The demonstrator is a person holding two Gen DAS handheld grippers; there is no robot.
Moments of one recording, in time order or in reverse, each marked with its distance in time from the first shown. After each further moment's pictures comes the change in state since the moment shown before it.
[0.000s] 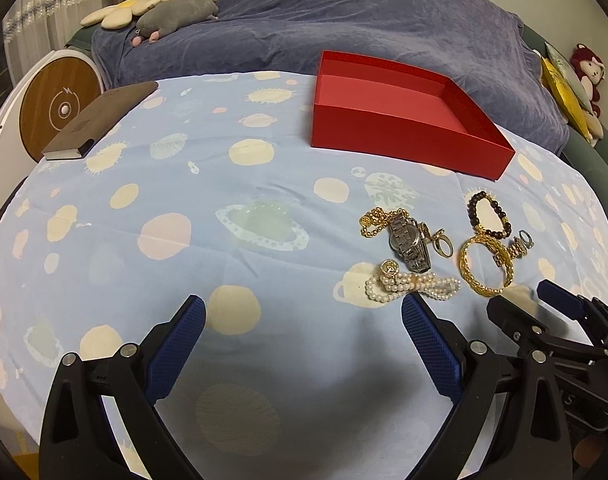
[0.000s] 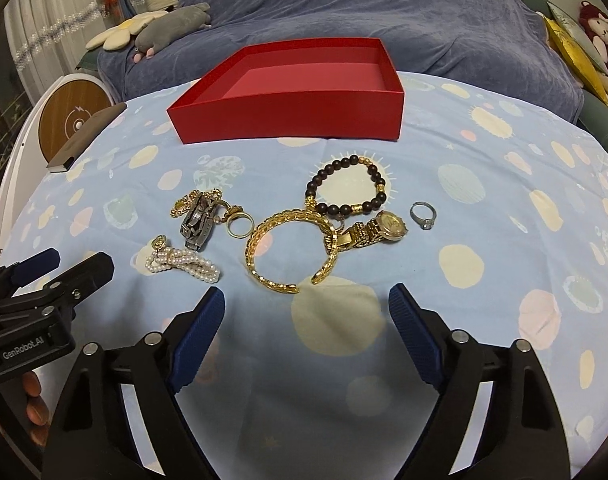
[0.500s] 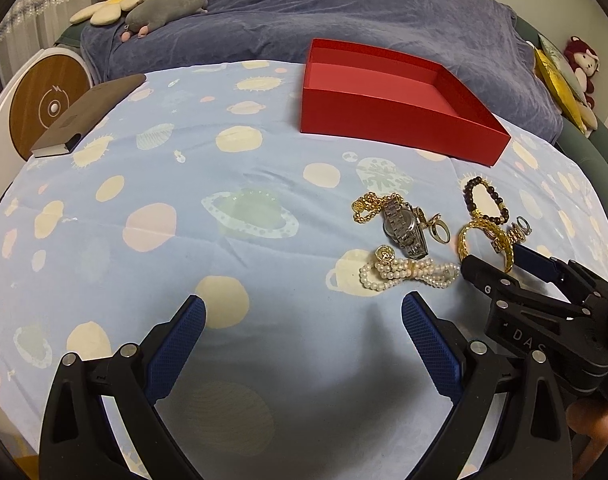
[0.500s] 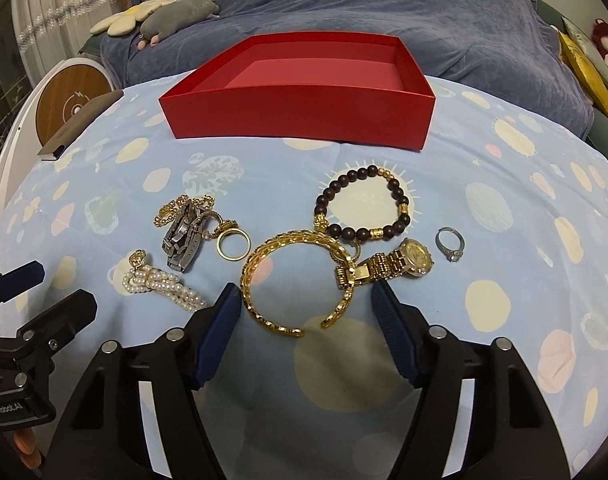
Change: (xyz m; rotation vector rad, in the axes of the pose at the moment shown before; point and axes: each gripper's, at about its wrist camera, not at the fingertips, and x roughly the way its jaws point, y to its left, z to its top) left arm 0.009 -0.001 -0.004 0.021 0.025 -0.025; right arm 0.021 0.010 0.013 -0.073 -0.007 -0.010
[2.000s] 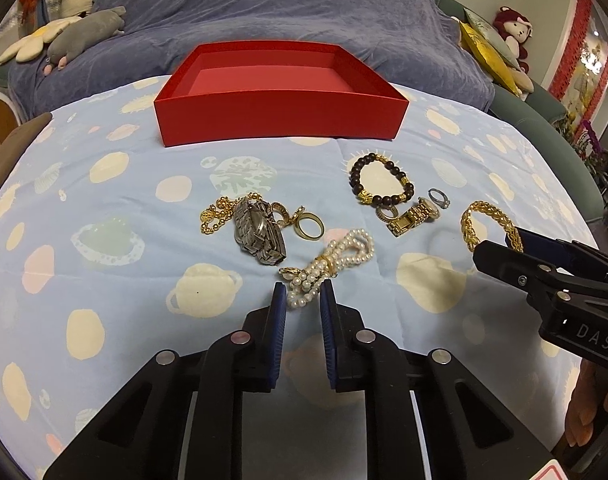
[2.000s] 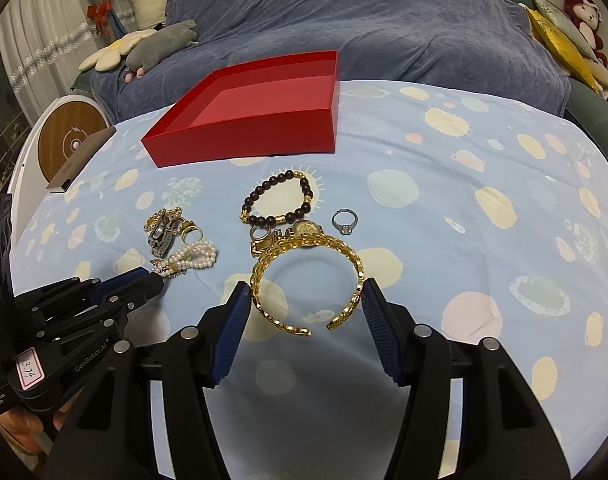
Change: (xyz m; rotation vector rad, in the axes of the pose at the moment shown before) left arm 0.014 -0.070 -0.001 0.168 -0.018 -0.204; right arm -0.059 -0.067 -0.018 0.117 -0.039 0.022
